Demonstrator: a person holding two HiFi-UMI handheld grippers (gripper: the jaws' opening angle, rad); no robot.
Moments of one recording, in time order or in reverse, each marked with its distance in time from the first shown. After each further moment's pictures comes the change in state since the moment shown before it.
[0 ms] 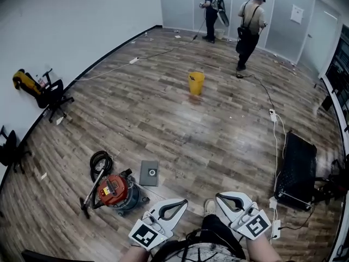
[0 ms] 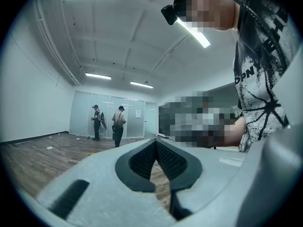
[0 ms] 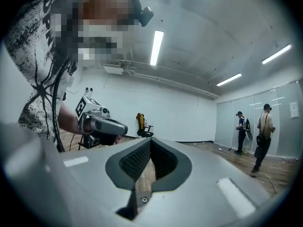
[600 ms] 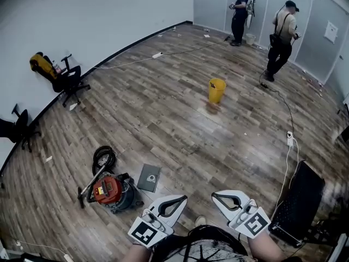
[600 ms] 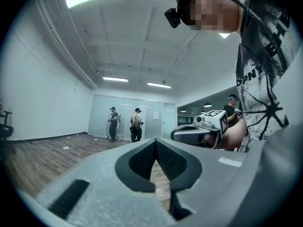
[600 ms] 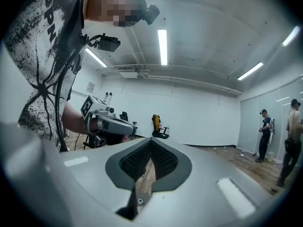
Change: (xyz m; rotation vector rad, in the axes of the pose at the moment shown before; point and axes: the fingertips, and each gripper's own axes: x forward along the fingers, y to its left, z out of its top) left arm 0.155 0.115 0.008 -0.033 -0.021 0.252; right arm 0.068 -0.178 -0.011 0.011 -0.049 0.283
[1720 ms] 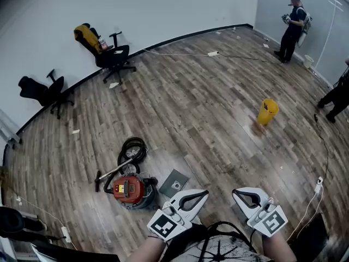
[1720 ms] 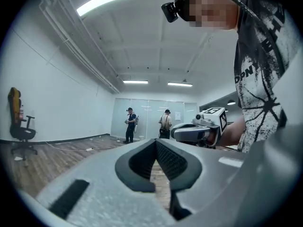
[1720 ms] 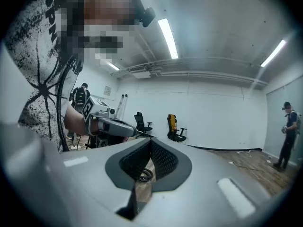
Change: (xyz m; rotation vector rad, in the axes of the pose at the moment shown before) left arm 0.030 0.231 -0.009 0.046 0.059 0.222; right arm 0.211 -0.126 -0.033 0.024 0.037 0.265
